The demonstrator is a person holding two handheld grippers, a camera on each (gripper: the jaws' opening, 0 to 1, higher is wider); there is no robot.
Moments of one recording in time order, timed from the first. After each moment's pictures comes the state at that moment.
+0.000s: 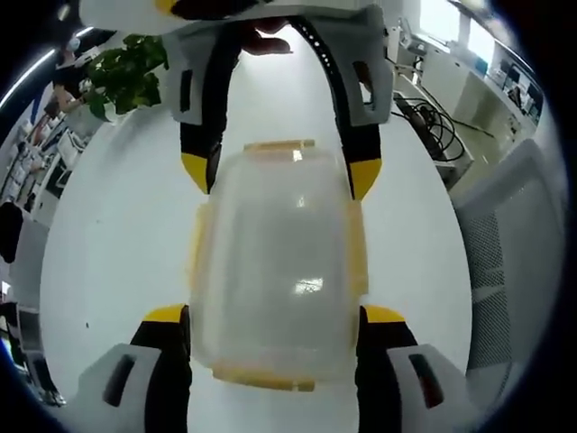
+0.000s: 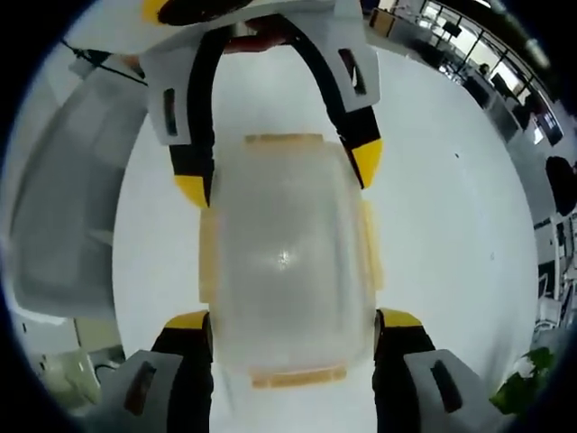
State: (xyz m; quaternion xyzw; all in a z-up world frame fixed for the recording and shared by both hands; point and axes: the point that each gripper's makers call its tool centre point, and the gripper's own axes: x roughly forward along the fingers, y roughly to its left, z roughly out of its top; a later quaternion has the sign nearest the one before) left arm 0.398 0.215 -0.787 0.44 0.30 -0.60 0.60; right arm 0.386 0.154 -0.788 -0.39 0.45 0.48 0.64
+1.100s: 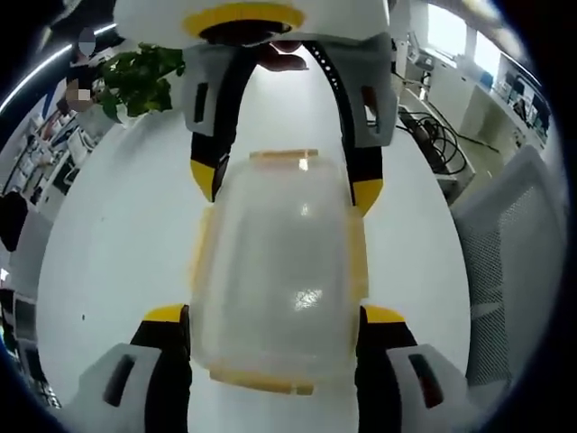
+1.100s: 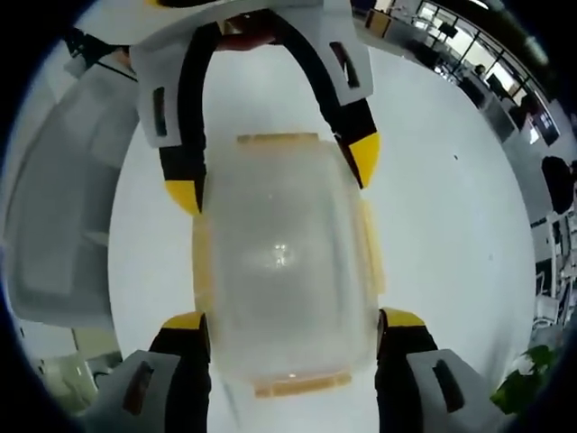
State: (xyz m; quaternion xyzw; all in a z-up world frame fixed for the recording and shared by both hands) left arm 0.392 0.220 -0.785 0.41 0.29 -0.60 0.62; right arm 0.382 0.163 -0.793 -0.40 0.45 0.47 0.65
